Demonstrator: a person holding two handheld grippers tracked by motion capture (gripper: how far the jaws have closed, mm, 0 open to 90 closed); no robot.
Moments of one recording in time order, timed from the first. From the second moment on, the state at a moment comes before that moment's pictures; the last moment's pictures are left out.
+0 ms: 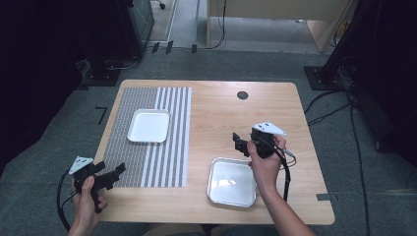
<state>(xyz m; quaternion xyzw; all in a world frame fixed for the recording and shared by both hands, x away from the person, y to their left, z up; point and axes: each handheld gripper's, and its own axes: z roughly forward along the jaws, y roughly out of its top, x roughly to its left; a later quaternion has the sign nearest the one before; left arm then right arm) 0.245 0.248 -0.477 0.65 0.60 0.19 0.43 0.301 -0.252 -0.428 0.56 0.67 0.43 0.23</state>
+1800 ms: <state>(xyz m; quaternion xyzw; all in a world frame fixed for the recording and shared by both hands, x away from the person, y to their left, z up) 0.221 0.283 -0.509 0.67 0.60 0.22 0.38 0.182 -0.427 -0.502 0.66 0.61 0.36 0.25</state>
